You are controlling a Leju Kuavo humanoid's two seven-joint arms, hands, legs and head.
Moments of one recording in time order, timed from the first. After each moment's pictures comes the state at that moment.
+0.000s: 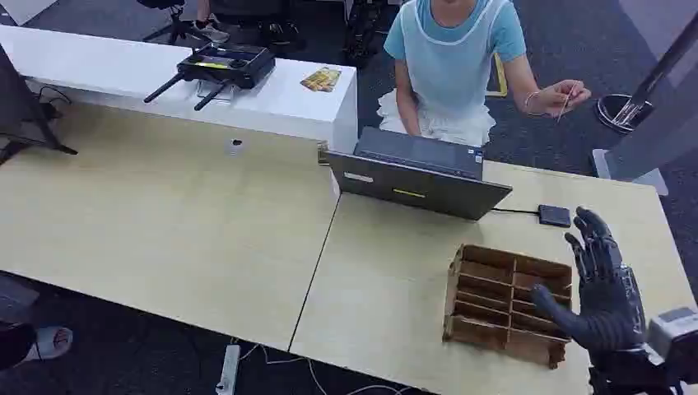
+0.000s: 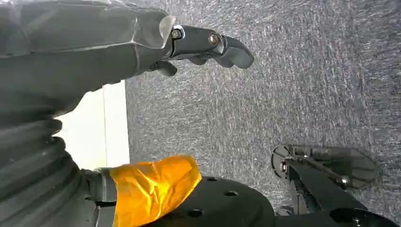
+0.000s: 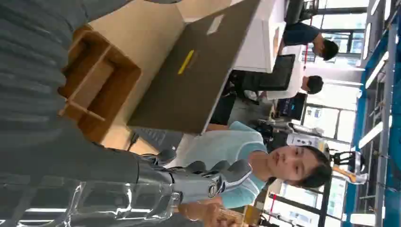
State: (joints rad) left arm -0.04 -0.26 0.98 -0.22 -1.03 0.02 0.03; right arm -0.04 -0.20 0.04 -1.72 -0.12 0.24 -0.28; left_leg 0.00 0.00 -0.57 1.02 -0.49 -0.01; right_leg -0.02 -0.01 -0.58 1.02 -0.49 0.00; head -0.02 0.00
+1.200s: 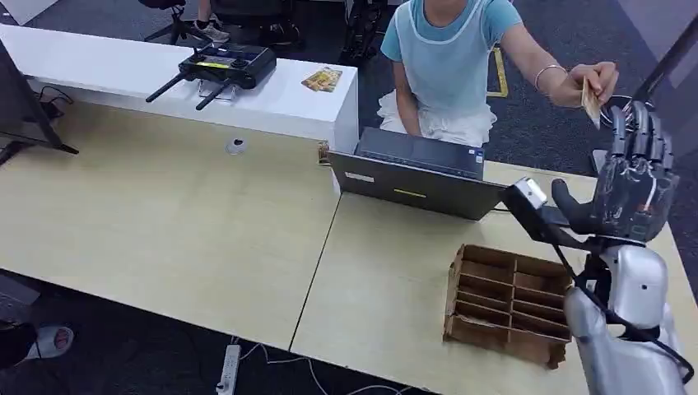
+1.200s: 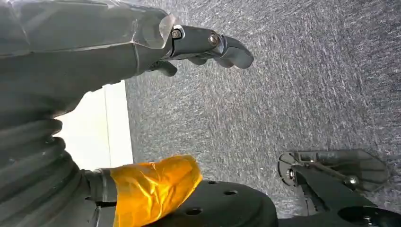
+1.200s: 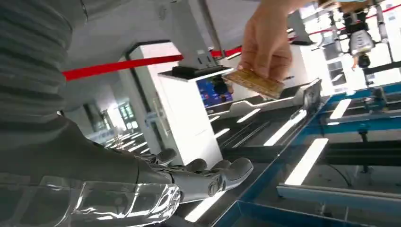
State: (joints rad) left arm -0.06 -0.26 1.00 -0.22 -1.18 0.01 0.06; right arm -0.56 -0.20 0.25 -1.32 1.28 -0.29 0.15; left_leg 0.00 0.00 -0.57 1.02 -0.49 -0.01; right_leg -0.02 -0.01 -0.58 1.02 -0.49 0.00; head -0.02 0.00
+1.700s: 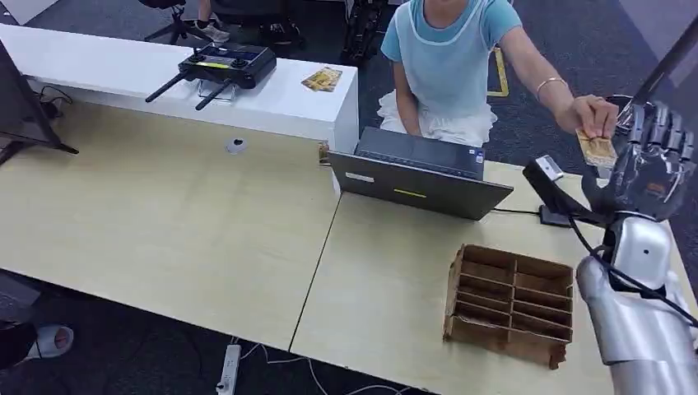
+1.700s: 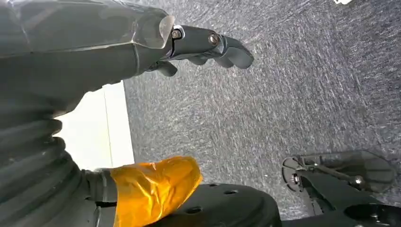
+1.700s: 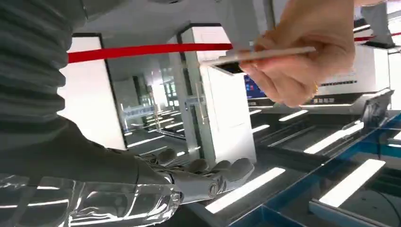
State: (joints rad) left arm -0.06 -0.25 0.97 -0.22 -1.22 0.00 0.07; right arm -0.74 -0.19 0.19 -0.93 1.41 -0.37 0.21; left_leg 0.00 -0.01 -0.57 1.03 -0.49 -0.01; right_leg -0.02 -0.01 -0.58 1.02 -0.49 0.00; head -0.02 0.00
